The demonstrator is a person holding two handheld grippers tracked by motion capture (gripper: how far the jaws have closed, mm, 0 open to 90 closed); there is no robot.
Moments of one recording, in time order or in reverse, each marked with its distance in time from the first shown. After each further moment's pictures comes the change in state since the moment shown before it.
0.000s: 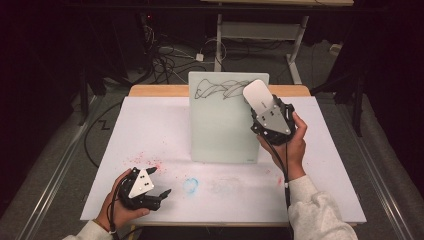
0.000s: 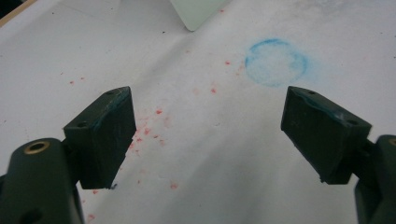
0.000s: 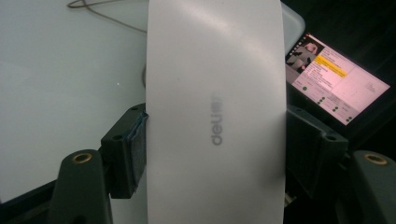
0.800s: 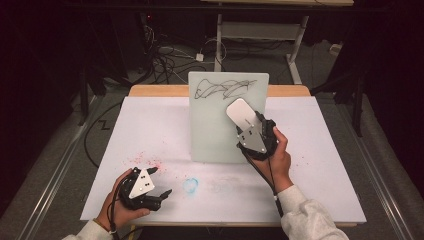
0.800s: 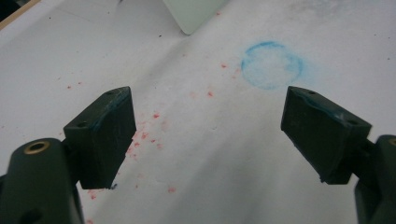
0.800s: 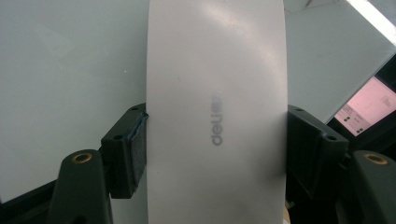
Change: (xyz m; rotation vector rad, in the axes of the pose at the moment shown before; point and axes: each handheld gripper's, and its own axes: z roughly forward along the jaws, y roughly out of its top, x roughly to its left) left arm -0.001 0.002 0.001 0.000 -0.011 0.020; right arm 0.056 -0.016 -0.005 0.024 0.052 -0.122
